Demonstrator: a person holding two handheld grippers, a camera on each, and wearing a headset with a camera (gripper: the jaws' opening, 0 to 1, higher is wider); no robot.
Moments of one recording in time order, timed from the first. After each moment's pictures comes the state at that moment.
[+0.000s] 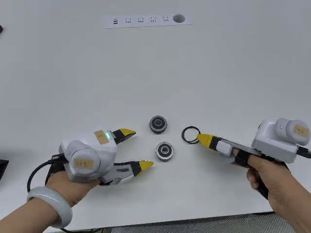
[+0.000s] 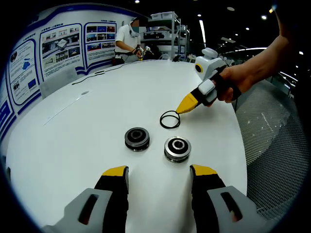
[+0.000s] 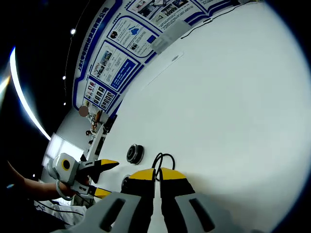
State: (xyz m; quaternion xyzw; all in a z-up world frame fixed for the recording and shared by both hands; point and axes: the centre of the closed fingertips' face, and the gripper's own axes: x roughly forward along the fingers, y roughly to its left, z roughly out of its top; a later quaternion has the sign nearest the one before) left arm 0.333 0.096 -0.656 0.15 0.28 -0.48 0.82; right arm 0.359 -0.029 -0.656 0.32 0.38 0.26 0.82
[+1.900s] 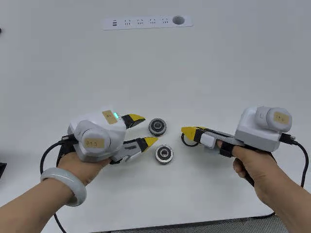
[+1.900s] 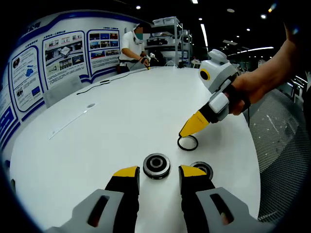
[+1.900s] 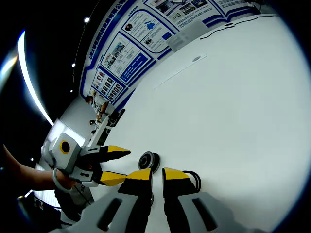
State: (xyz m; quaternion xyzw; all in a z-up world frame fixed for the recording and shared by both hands) left arm 0.381 0.076 -0.635 0.15 0.25 -0.46 0.84; right arm 0.381 0.008 -0.641 0.28 0.37 0.31 0.83
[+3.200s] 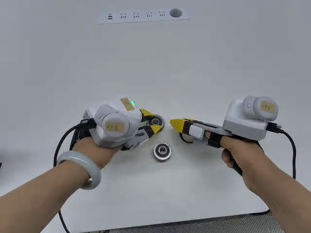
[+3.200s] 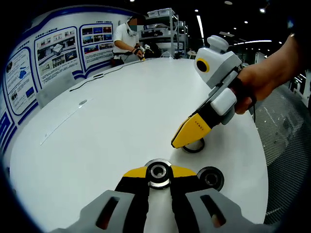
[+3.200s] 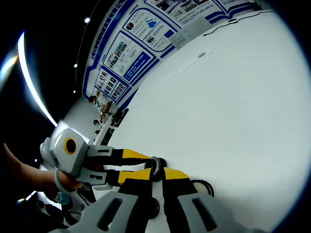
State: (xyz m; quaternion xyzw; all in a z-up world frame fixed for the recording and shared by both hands) left arm 0.394 0.057 -0.652 0.18 0.28 -0.47 0.82; right arm 0.392 0.027 -0.644 0.29 0.37 0.33 0.82
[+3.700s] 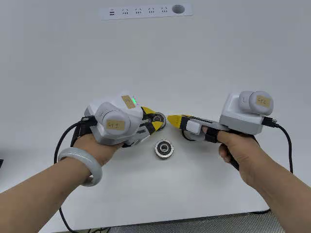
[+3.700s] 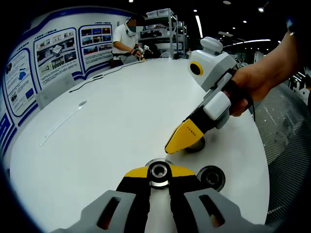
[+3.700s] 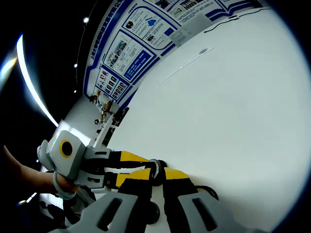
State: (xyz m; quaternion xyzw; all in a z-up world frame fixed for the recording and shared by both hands) left arm 0.395 0.058 -0.653 0.18 0.27 -0.47 0.82; right arm 0.401 0.036 -0.652 0.29 0.38 0.33 0.81
